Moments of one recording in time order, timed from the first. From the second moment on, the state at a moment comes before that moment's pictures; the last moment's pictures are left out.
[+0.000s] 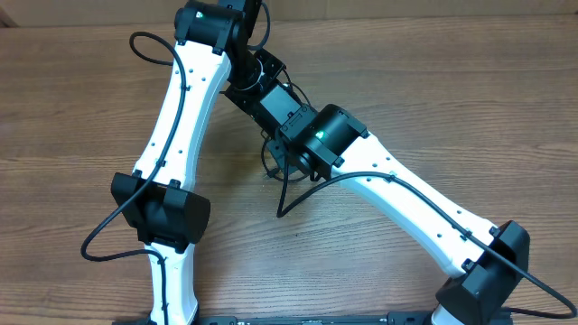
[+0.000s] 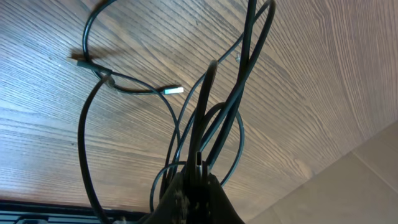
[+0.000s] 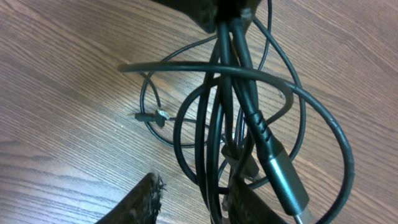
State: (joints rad) left arm -0.30 2.17 2.37 -1.56 0.41 -1.14; right arm 0.81 1.82 1.78 -1.14 0.27 0.24
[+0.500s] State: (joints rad) left arm -0.29 2.17 2.37 -1.56 0.53 -1.12; right arm 0.78 1.82 1.84 -1.16 0.24 0.27
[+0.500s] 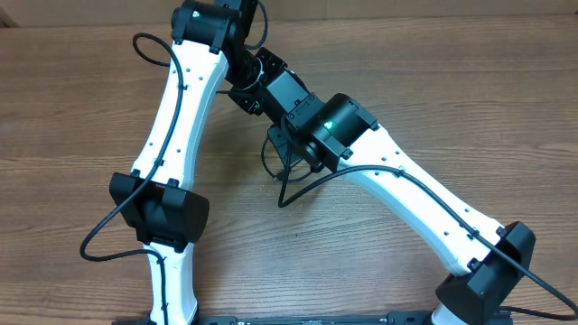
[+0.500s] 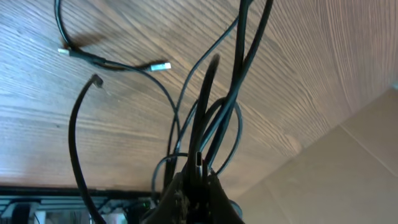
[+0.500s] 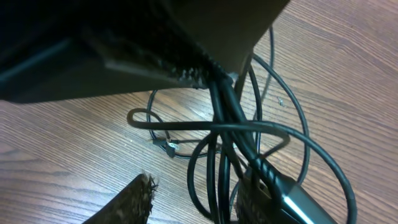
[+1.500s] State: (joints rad) left arm -0.24 2.17 2.37 -1.59 0.51 -1.06; right arm 0.73 1.82 1.90 -1.18 0.12 0.35
